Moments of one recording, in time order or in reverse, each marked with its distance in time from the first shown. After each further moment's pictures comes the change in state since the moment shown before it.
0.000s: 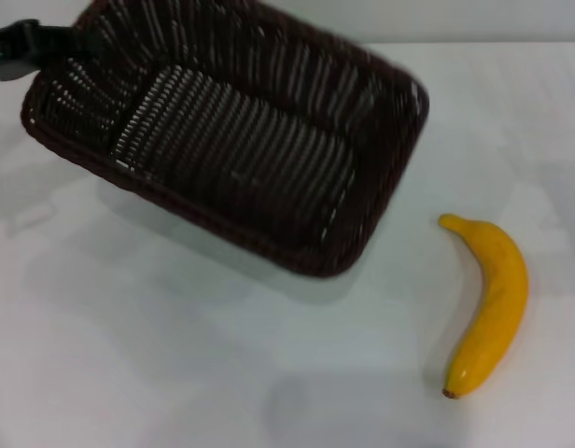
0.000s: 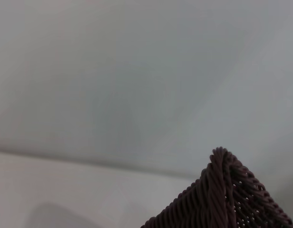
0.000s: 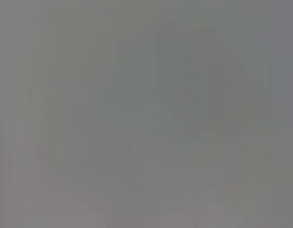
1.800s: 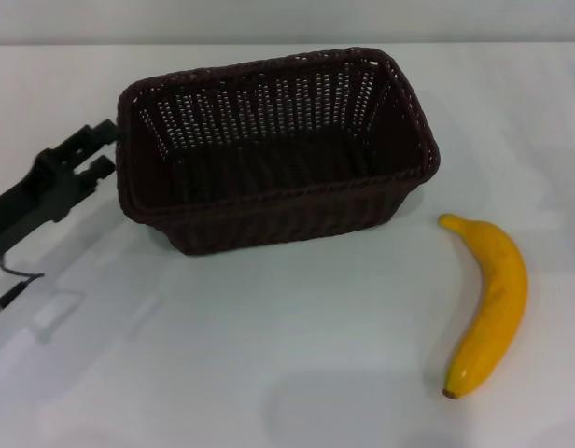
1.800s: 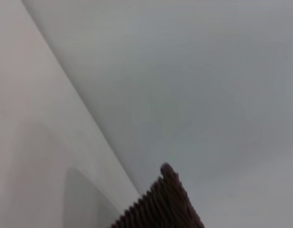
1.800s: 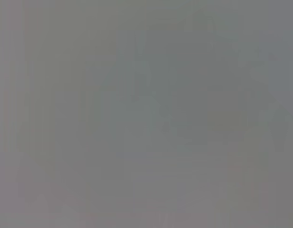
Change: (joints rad) left arm 0.281 -0.230 0.004 -0.265 -0.433 0.166 0.202; right arm 0.045 -0.002 0.032 0.015 0.006 -0.096 -0.036
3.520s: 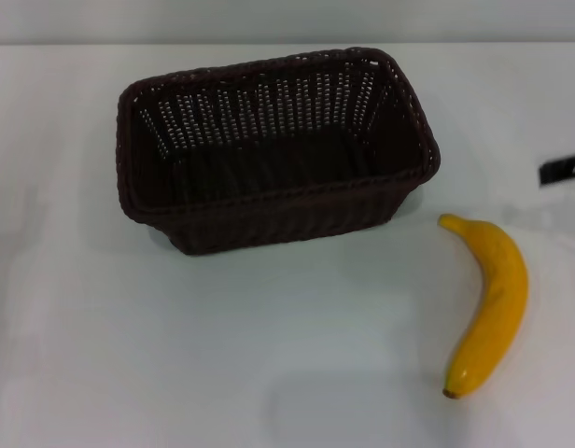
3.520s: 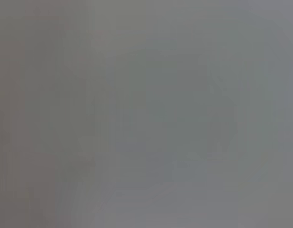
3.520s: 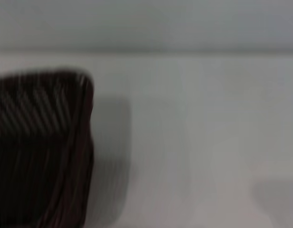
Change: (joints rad) left arm 0.152 0.001 -0.003 -0.173 -0.854 0.050 1.261; right arm -0.082 -0.005 -0.303 1.517 -2.126 0.334 2.580
